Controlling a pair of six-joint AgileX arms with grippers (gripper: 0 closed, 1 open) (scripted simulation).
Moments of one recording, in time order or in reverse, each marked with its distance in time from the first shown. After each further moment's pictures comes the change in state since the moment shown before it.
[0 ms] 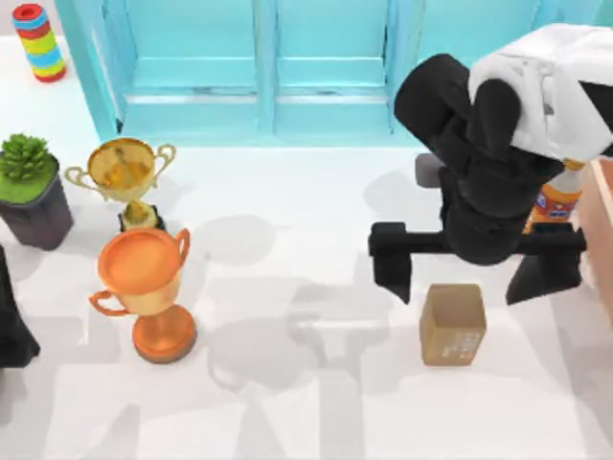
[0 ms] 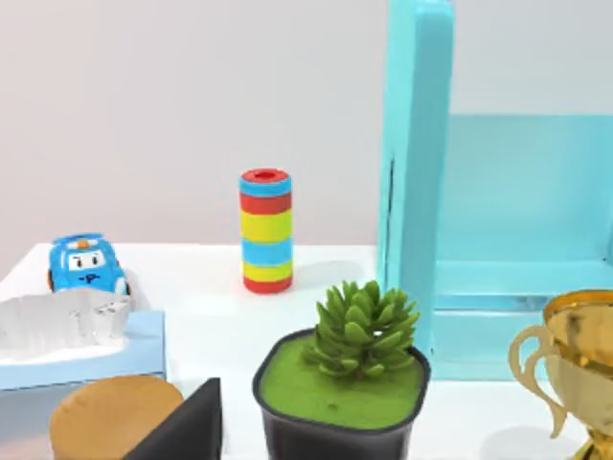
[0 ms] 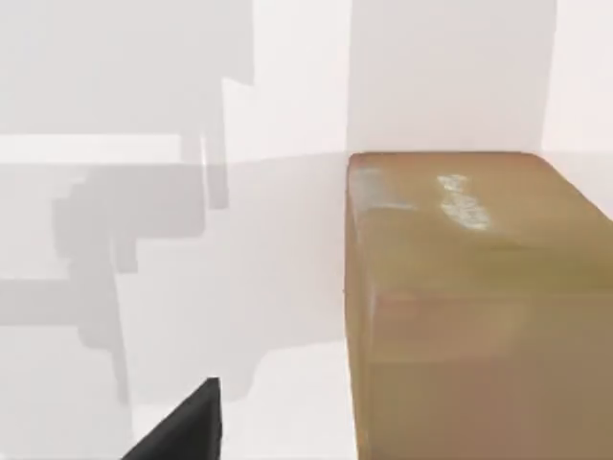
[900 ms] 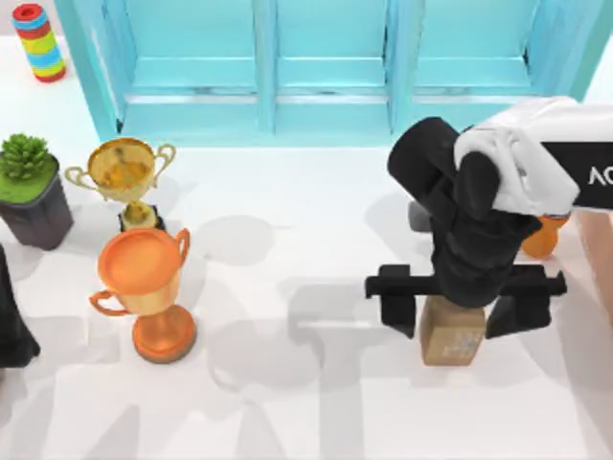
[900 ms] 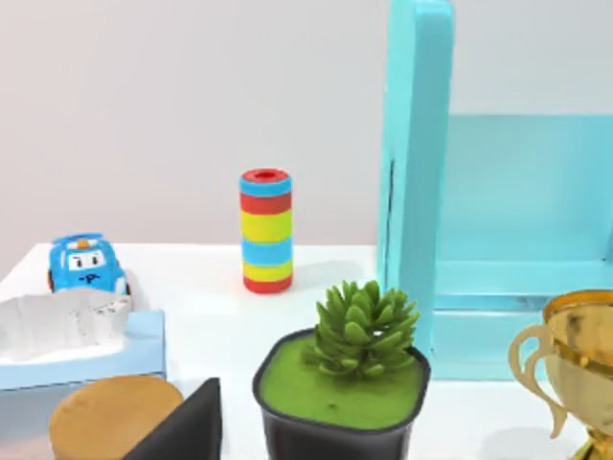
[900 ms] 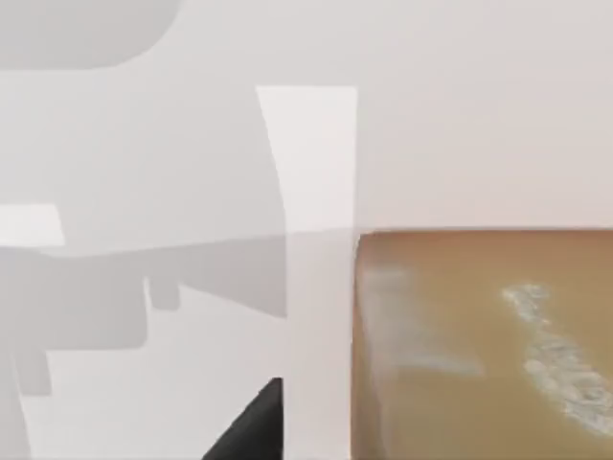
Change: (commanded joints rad) left arm 0.000 0.000 0.000 0.000 0.000 0.000; right arm 0.005 0.065 -0.151 0.215 0.000 0.006
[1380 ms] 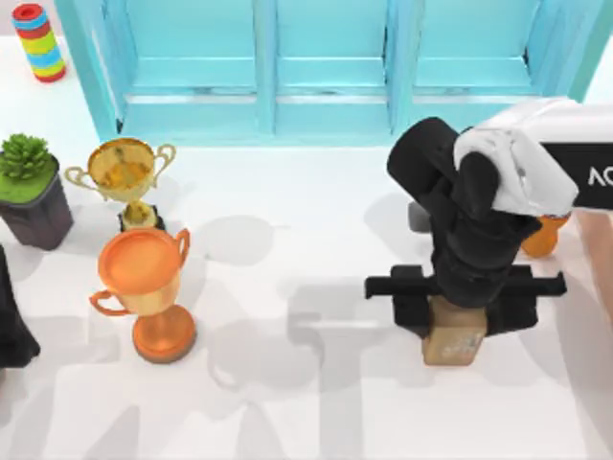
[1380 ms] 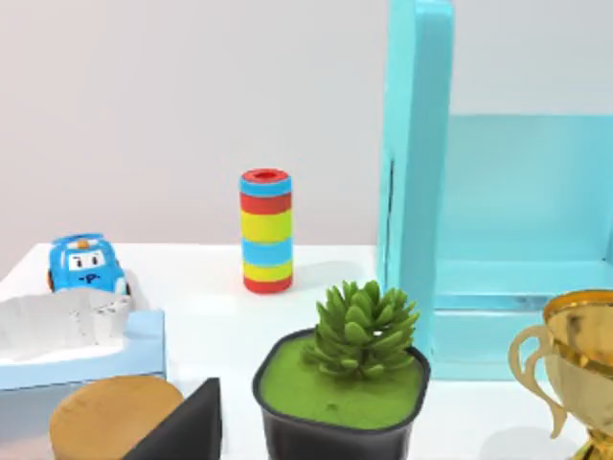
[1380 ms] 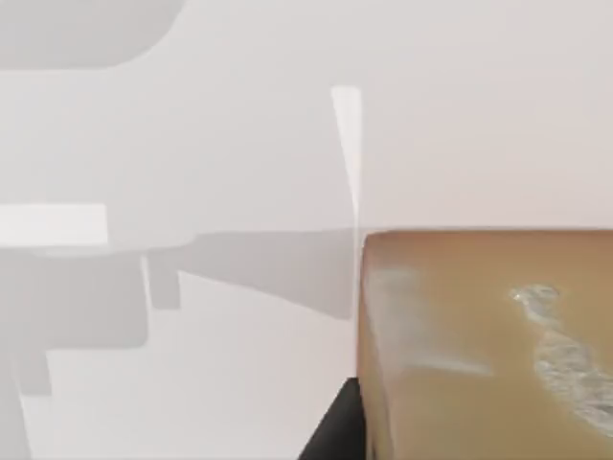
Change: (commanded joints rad) left arm 0.000 0.000 0.000 0.000 0.000 0.000; right arm 0.000 0.000 0.000 0.000 0.000 0.000
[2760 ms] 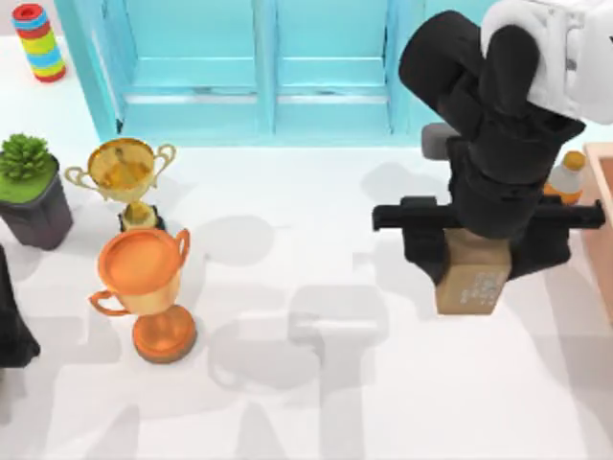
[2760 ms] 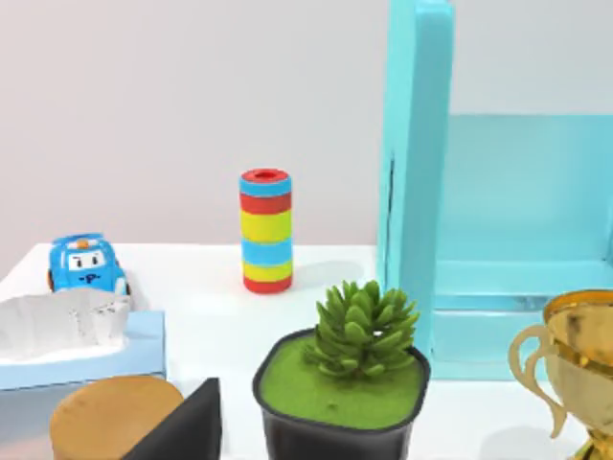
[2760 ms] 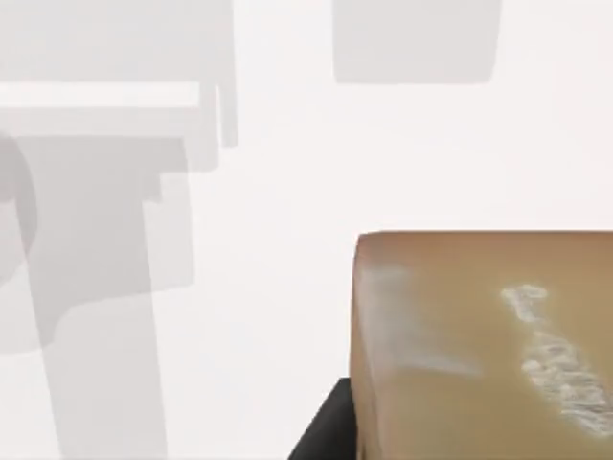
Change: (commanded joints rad) left arm 0.000 0.000 0.000 0.000 0.000 0.000; right arm -0.006 -0.107 0.273 -0.377 0.000 -0.004
